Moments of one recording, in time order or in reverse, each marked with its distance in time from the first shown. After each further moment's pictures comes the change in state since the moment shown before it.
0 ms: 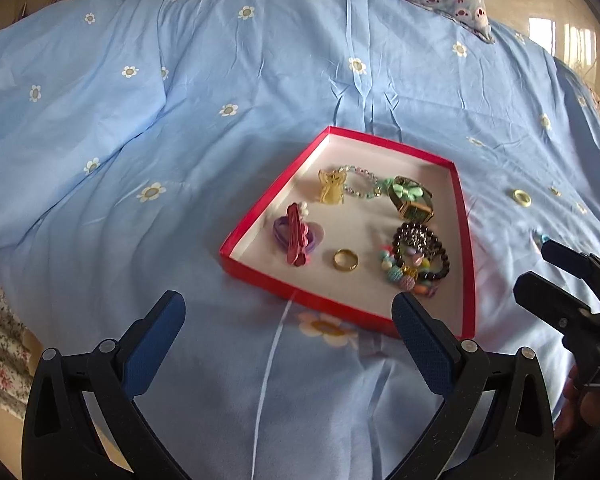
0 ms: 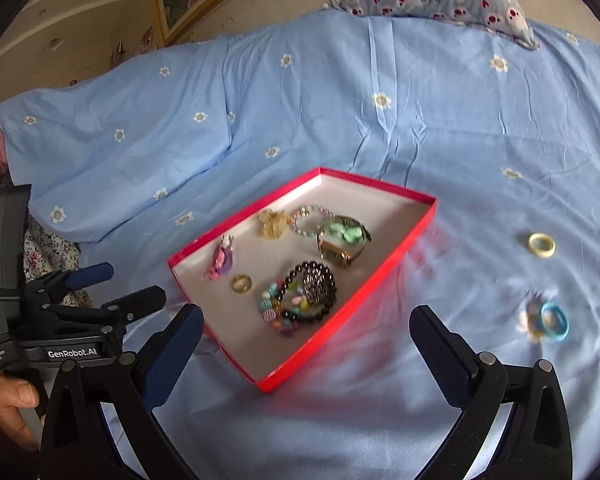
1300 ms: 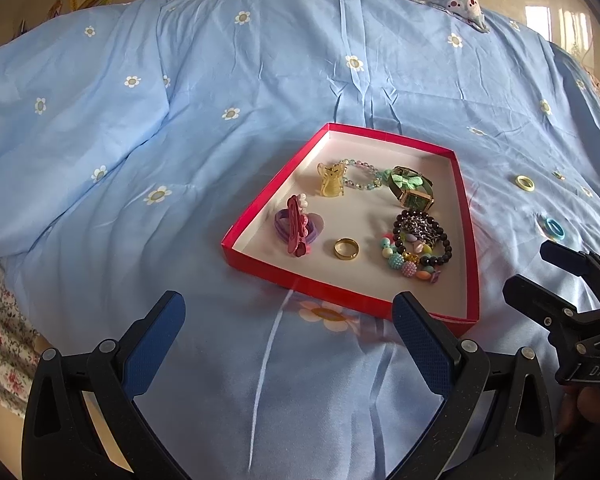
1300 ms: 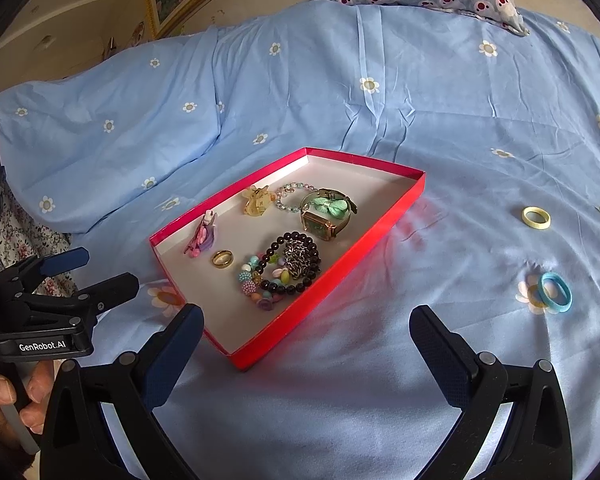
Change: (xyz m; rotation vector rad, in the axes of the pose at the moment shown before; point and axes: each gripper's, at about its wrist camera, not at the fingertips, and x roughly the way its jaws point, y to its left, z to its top) left arm -0.006 -0.008 -0.008 0.036 -0.011 0.037; right arm 0.005 -0.010 -0.020 0.008 0.012 -0.027
